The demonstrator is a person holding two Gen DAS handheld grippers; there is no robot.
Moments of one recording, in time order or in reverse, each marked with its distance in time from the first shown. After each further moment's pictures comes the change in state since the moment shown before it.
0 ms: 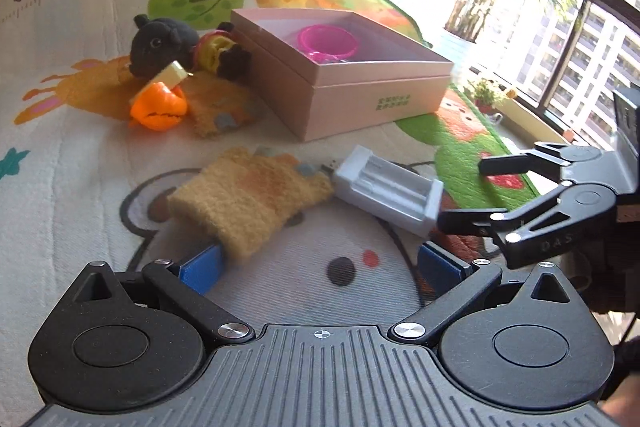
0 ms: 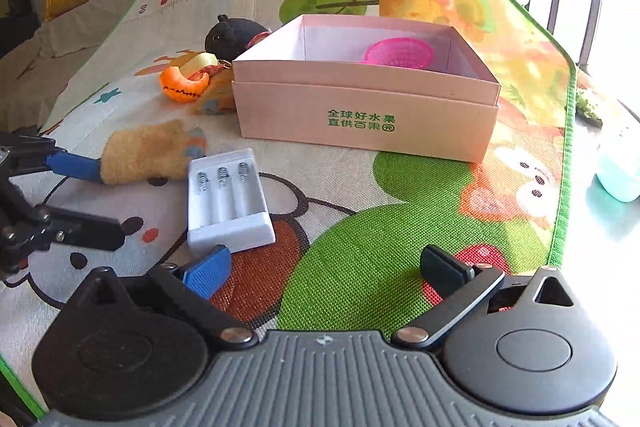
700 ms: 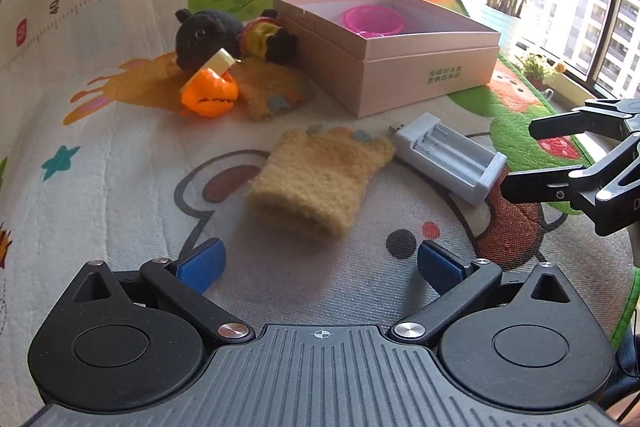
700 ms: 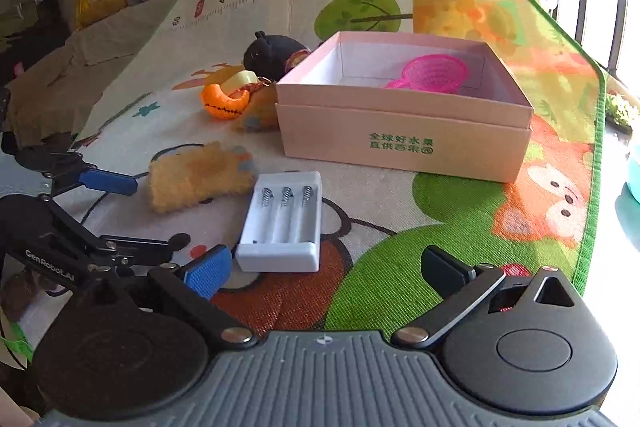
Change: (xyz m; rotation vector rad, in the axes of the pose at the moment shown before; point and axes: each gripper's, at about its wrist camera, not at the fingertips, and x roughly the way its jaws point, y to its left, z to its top) left arm 0.003 0.009 -0.006 0.021 0.036 0.222; right arm -0.016 0.015 0.013 -0.035 -0.043 0.118
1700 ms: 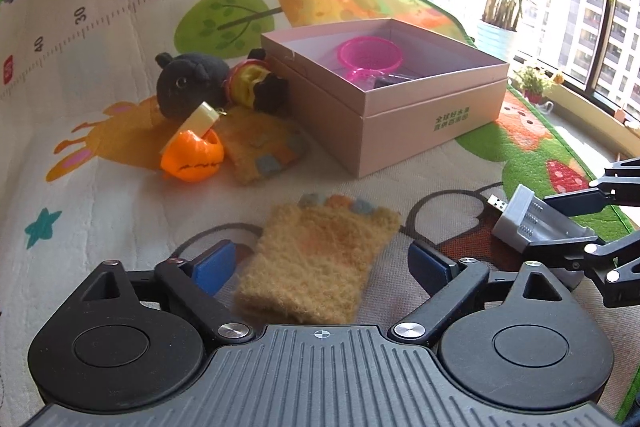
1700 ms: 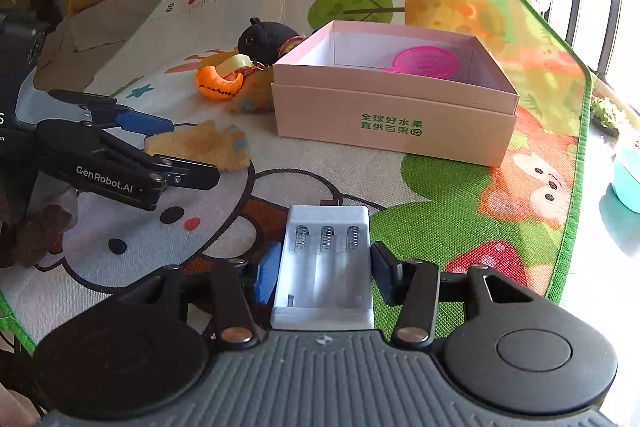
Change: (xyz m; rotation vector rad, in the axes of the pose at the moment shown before) left arm 0.024 -0.005 0.034 0.043 -0.067 0.001; right arm -0.004 -0.002 -0.015 0.005 0.042 -0.066
